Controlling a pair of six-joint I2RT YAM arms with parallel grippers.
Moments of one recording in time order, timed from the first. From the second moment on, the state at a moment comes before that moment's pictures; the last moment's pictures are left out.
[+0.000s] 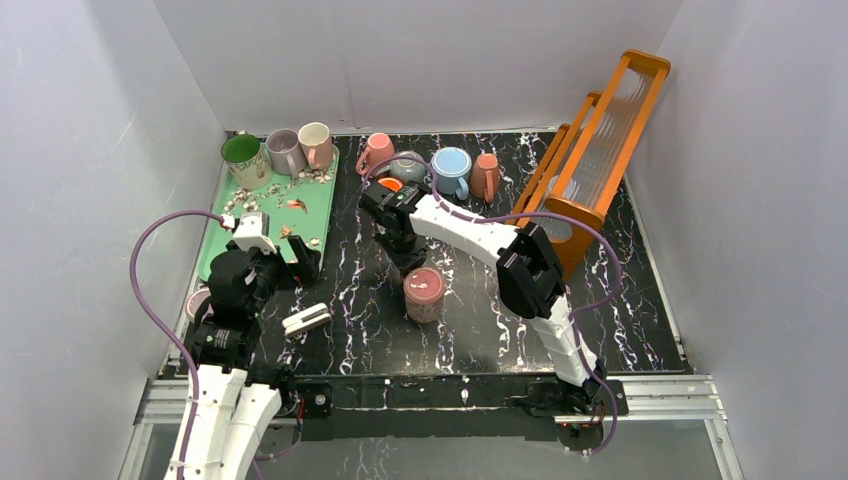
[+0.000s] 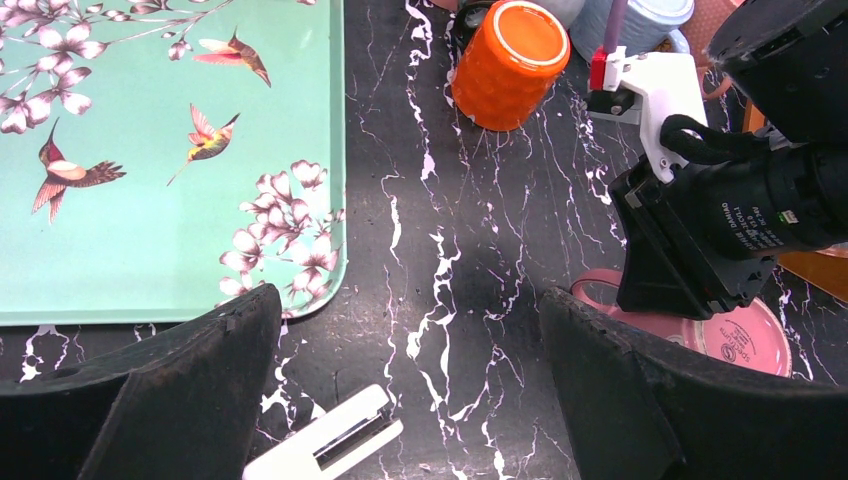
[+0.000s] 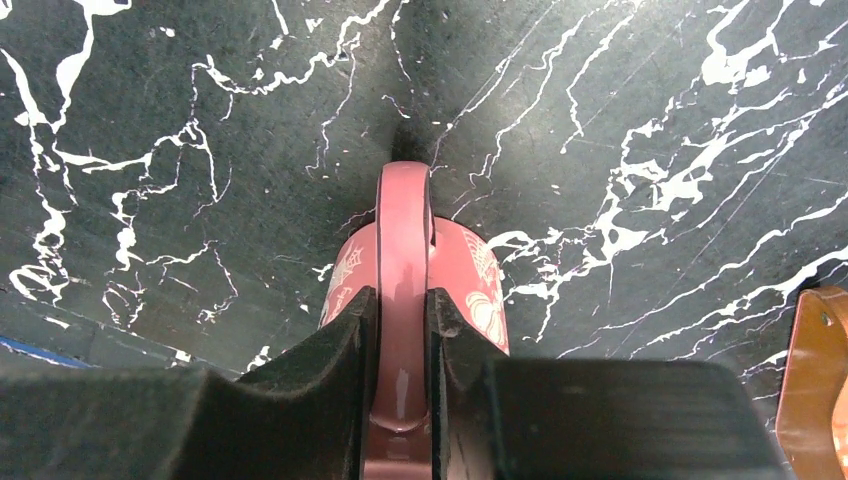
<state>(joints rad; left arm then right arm) -0.11 0.49 0.65 -0.51 0.07 -0.23 0.96 2.20 2.00 -1.20 0.00 0.30</state>
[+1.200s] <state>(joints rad) -0.11 0.49 0.65 -0.51 0.07 -0.23 0.96 2.21 1.95 -1.12 -0.02 0.26</state>
